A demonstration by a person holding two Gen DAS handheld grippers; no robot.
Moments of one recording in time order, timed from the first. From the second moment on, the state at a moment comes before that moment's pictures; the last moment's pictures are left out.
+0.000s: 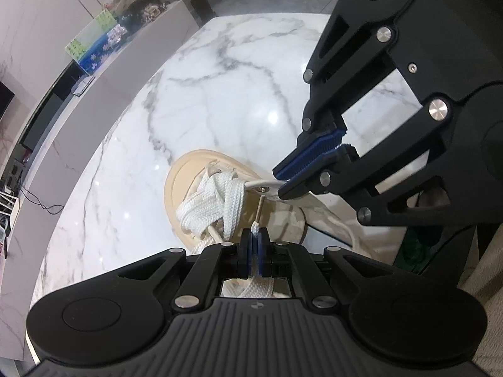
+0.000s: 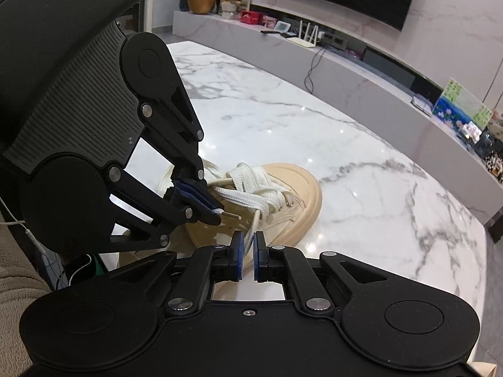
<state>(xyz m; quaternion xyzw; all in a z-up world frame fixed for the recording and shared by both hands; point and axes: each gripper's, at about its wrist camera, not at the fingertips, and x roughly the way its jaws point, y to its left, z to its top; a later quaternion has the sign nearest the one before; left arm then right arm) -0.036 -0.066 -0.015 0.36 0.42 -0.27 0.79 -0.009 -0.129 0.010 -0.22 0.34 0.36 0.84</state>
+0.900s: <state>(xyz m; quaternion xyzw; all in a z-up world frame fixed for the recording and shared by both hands) -0.027 -0.075 -0.018 0.38 0.43 -0.26 0.77 -0.018 -0.138 0.009 -0.22 0.34 0.37 0.84</state>
